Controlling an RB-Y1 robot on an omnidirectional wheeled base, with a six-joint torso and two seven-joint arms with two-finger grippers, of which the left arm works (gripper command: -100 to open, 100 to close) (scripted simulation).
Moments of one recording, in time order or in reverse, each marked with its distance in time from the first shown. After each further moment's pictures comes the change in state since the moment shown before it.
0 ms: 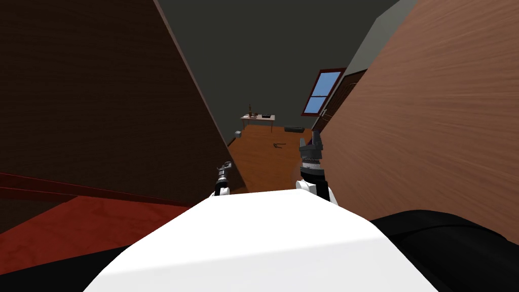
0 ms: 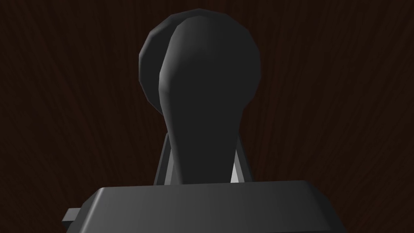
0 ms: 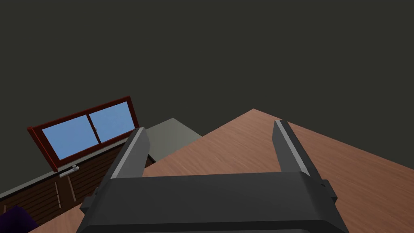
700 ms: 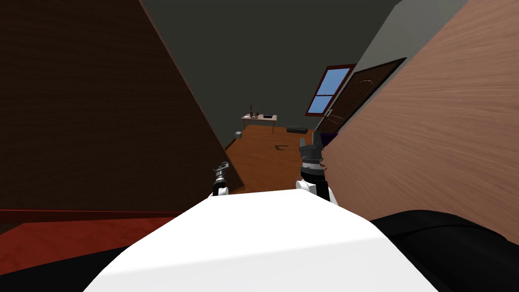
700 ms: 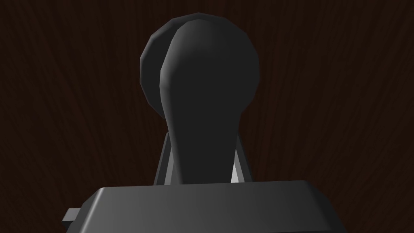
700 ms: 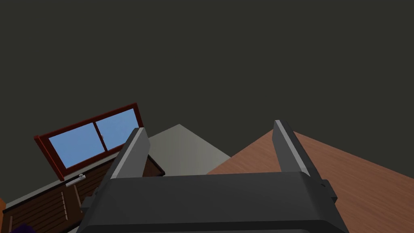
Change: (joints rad) arm 0.006 0.001 0.053 -0.013 0.031 0.008 -0.023
